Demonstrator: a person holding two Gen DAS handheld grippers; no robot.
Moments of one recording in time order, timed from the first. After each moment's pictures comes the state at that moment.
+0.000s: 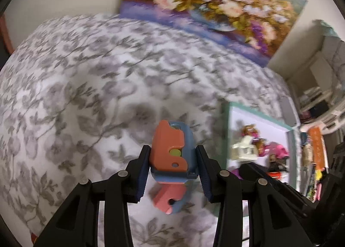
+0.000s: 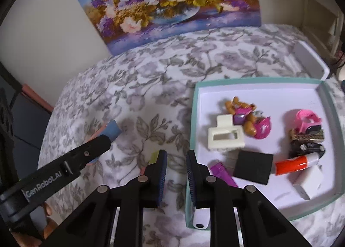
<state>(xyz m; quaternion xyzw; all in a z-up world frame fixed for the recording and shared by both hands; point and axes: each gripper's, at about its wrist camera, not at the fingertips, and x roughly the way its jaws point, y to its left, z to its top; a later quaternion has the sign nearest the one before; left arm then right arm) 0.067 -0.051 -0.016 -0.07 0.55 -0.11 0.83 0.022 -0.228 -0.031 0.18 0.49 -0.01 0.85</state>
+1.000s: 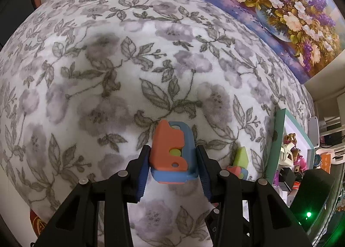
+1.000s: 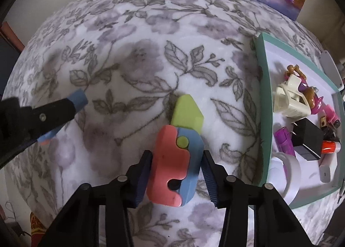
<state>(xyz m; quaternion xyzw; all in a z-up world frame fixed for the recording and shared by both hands) 0.066 0.035 -0.059 -0.14 0.60 -0.02 0.79 0.040 -0.104 -0.111 0.02 0.61 -0.05 0.79</state>
